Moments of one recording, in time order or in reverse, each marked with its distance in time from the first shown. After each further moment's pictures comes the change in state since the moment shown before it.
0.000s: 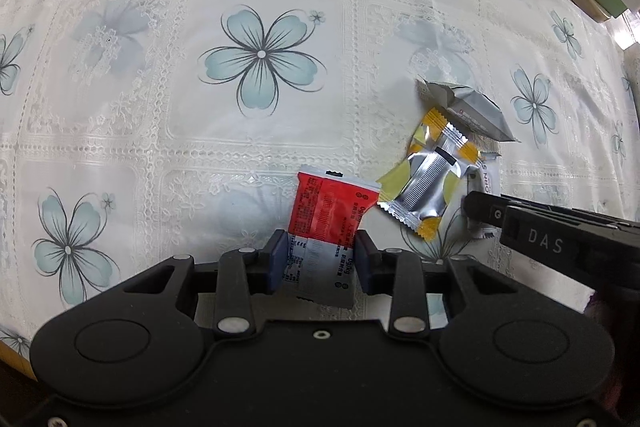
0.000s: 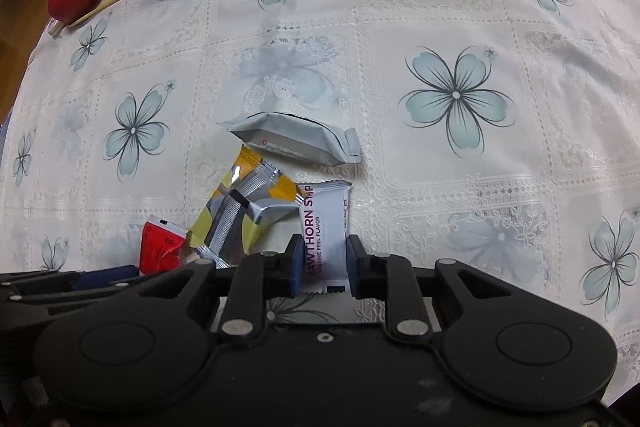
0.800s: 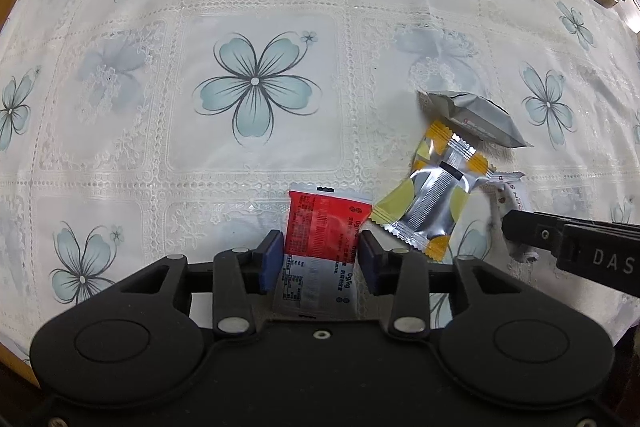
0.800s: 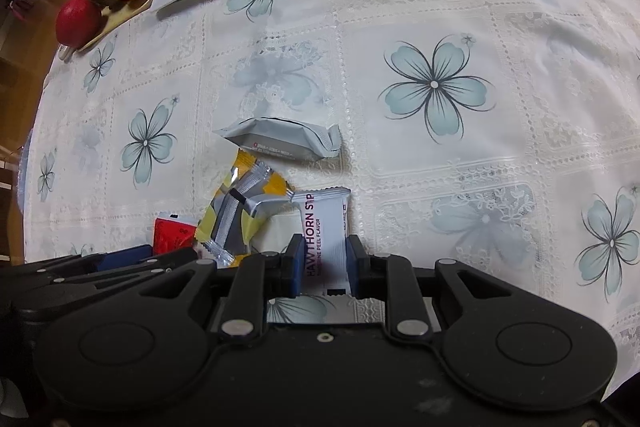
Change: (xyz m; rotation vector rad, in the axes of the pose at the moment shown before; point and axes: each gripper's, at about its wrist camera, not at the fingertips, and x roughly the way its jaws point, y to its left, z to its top) left arm 0.007 -0.019 0.006 0.056 -0.051 0.104; right arm -0.020 -0.026 -0.002 0.067 0.011 0.083
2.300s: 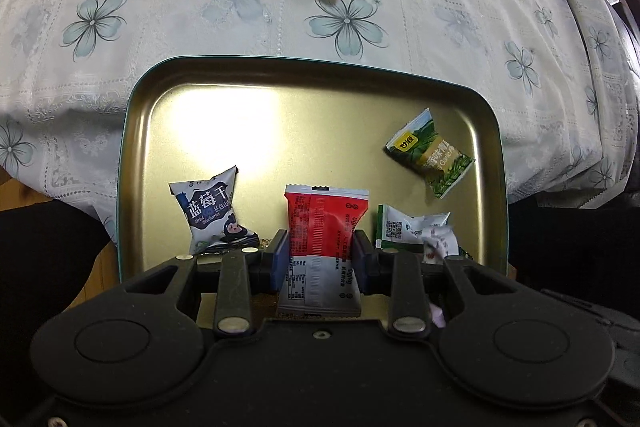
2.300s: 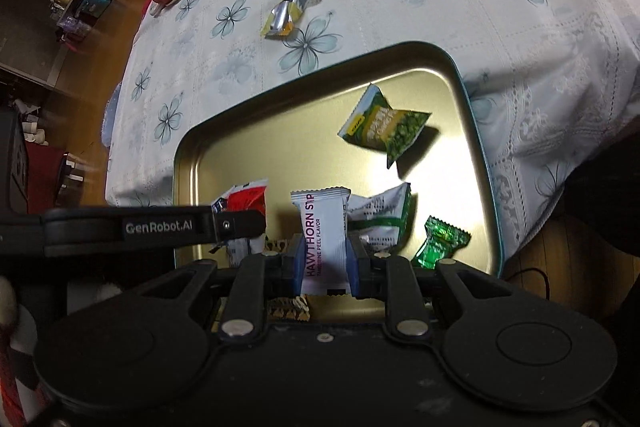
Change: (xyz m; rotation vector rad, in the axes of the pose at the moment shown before) left arm -0.080 -0.023 -0.186 -0.017 0.050 -0.131; right arm -0.110 -0.044 -0.262 0.094 -0.045 0.218
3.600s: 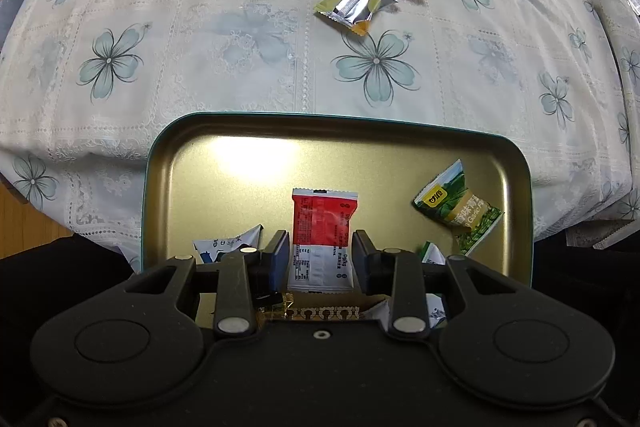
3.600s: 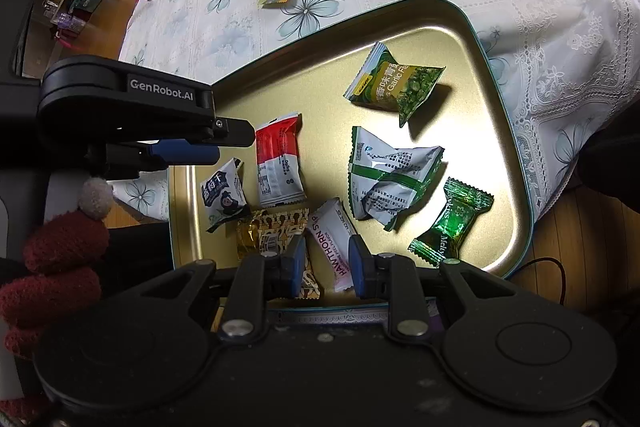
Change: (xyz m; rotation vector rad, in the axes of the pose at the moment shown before) left arm 0.003 -0.004 0.031 -0.021 -0.017 0.096; right arm 0.024 0.008 -0.012 0.023 0.041 -0.001
